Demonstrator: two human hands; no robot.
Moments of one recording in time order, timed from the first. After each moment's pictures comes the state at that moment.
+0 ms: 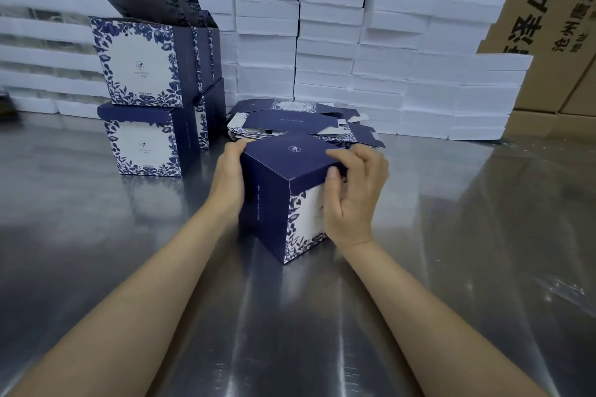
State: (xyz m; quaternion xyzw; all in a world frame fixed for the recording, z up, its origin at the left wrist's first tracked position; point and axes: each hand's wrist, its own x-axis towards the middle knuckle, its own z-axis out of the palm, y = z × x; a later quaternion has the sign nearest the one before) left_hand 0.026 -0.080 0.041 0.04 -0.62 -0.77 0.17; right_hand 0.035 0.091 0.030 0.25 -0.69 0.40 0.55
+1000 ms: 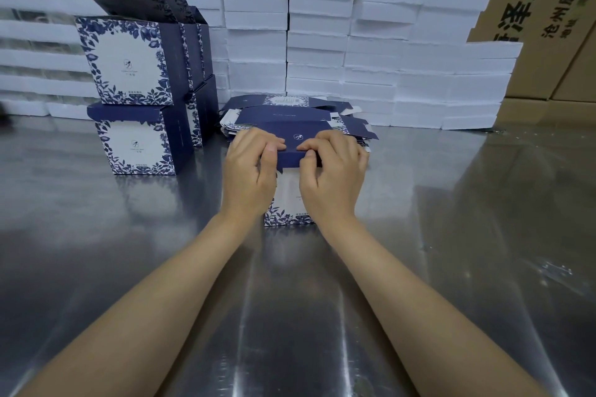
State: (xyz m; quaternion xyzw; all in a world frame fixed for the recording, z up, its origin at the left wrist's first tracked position) left_hand 0.032 -0.048 0.036 -0.18 -0.73 -0.42 0.51; right_hand 0.034 0.074 0.042 0.17 -0.75 0.37 0.52
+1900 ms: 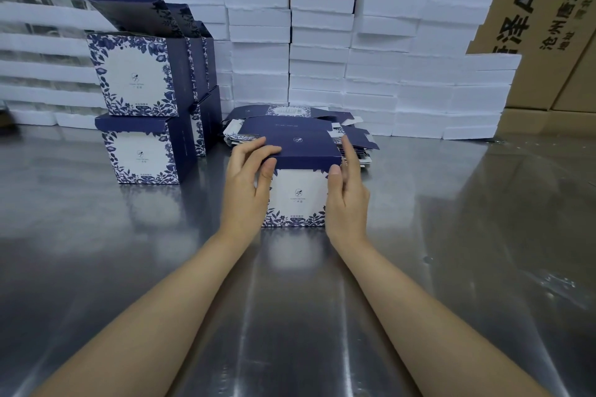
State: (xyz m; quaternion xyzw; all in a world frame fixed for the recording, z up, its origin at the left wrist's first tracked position) left_hand 0.037 -0.056 0.024 -0.13 -0.76 -0.46 0.43; right_hand 0.021 0.095 0.012 0.16 -0.71 0.59 0.35
